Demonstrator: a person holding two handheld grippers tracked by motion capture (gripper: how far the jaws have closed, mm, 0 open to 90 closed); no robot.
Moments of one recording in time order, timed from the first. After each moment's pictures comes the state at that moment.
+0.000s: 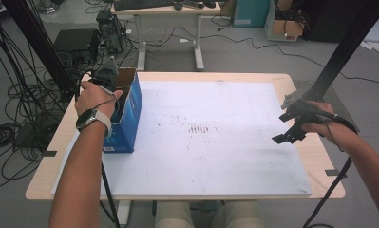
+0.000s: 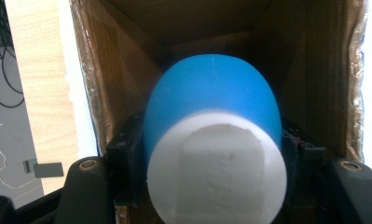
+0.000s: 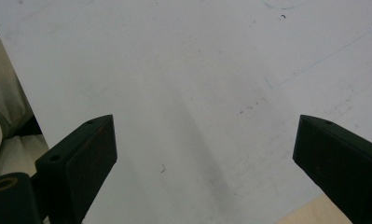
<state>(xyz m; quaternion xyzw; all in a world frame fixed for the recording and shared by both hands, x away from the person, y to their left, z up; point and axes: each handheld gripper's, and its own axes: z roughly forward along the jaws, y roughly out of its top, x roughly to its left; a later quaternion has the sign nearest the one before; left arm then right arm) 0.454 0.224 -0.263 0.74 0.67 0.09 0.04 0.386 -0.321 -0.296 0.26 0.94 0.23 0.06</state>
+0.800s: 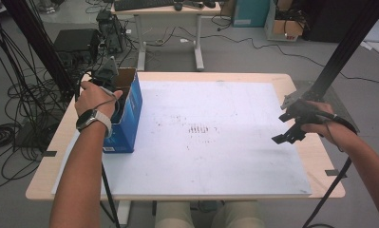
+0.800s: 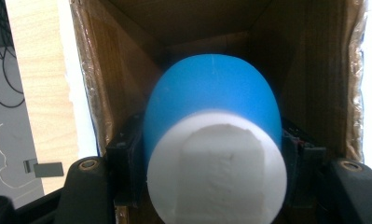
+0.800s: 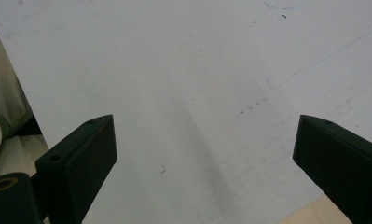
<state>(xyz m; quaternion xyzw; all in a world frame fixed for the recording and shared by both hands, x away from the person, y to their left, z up) 0.454 0.224 -0.263 0.74 0.67 0.09 0.04 0.386 -0.320 -0.297 0.26 0.94 0.23 0.06</state>
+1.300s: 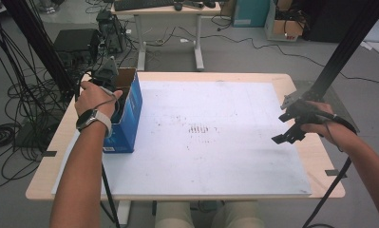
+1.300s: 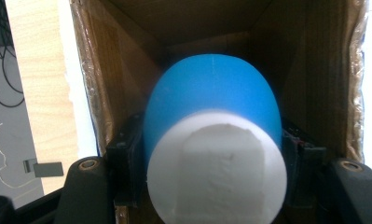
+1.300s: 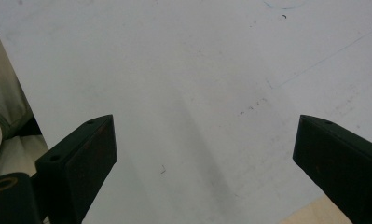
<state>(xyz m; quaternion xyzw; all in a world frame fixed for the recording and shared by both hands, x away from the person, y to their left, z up) 0.454 0.224 -0.263 0.74 0.67 0.09 0.04 0.386 -0.320 -0.297 0.26 0.94 0.23 0.06</state>
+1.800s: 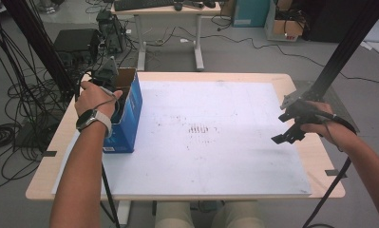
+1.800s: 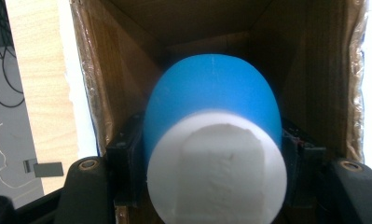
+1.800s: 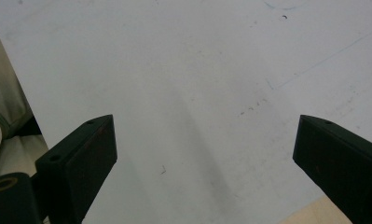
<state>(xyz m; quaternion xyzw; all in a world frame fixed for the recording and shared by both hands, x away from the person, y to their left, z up) 0.453 0.224 -0.264 0.74 0.67 0.09 0.04 0.386 -0.319 -0.297 0.26 0.94 0.23 0.06</state>
